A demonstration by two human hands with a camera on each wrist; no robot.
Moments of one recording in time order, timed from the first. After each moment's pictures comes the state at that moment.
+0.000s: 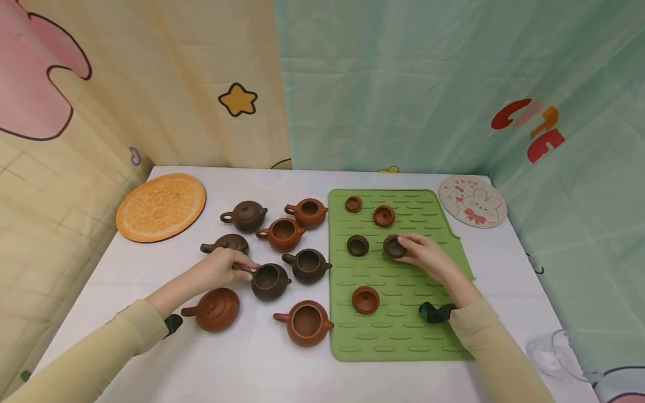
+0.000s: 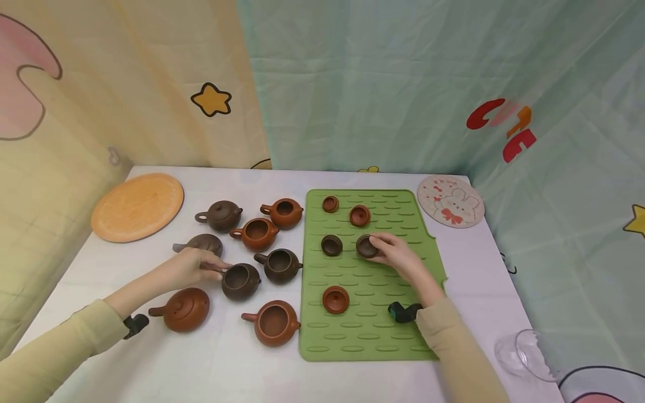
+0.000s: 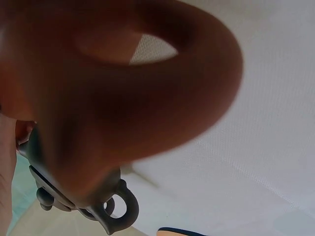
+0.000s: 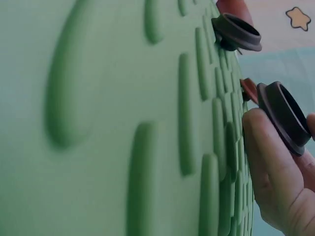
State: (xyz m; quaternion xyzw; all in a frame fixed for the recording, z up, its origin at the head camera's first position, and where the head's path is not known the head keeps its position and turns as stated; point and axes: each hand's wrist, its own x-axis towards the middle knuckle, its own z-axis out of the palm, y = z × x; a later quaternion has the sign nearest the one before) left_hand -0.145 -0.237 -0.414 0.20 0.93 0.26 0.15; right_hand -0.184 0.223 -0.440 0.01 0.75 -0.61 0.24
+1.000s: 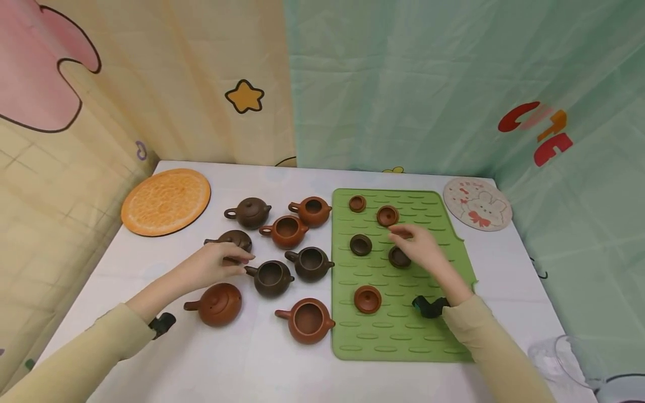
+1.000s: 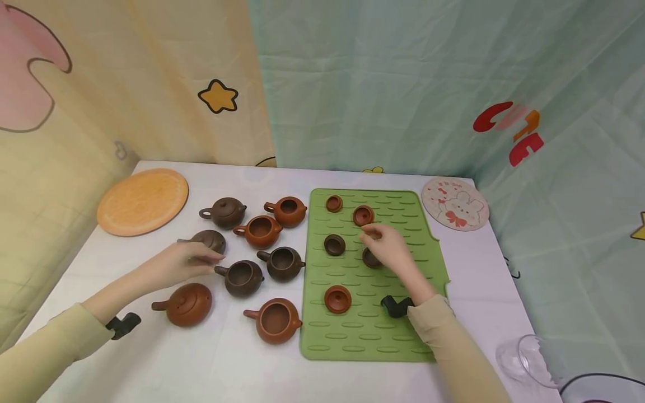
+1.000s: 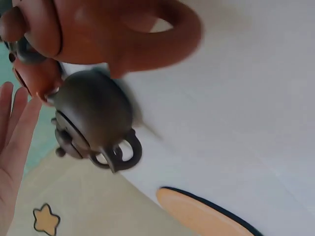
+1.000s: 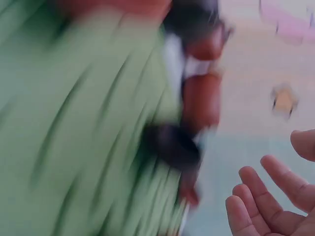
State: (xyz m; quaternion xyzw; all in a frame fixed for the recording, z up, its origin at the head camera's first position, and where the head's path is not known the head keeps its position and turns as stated) left_hand -0.126 -0.252 -0.390 0.20 0.93 0.27 0.12; right_hand -0.182 0.189 -0.410 -0.08 0.91 -0.38 0.11
